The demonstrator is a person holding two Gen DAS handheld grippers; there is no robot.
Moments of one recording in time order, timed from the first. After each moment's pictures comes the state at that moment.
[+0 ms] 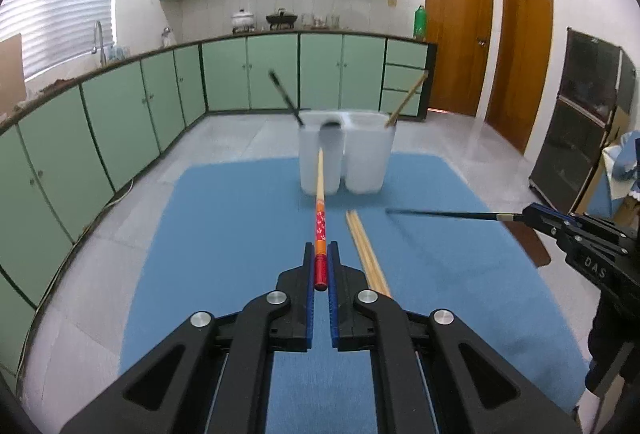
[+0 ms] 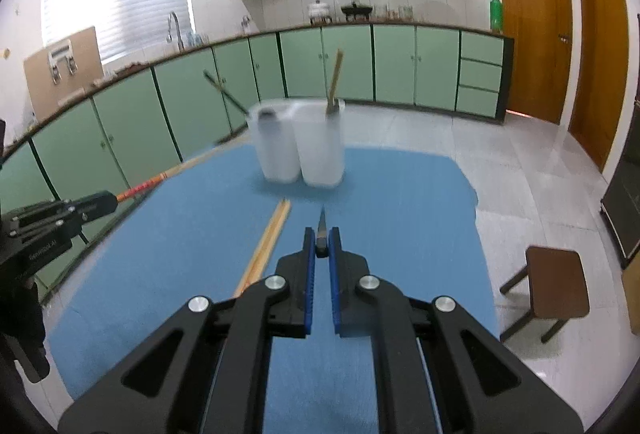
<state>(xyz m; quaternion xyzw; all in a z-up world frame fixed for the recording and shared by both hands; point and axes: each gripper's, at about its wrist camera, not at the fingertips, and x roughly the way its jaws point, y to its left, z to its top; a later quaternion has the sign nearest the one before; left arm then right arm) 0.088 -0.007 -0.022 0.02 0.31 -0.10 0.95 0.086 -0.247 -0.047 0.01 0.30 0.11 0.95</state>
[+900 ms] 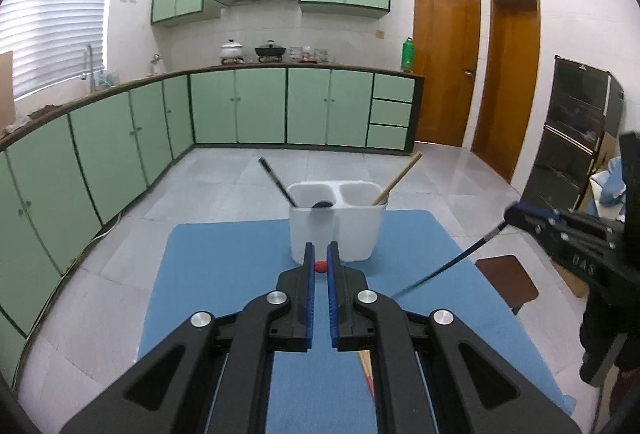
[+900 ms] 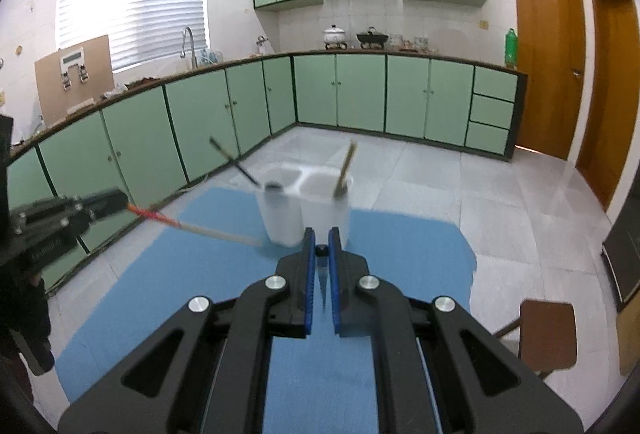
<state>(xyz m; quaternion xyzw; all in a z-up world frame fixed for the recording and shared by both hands) 0.128 -0.006 0.040 0.01 0.26 -0.12 0.96 0.137 -0.232 0.019 -0.01 0.26 0.13 0.96</state>
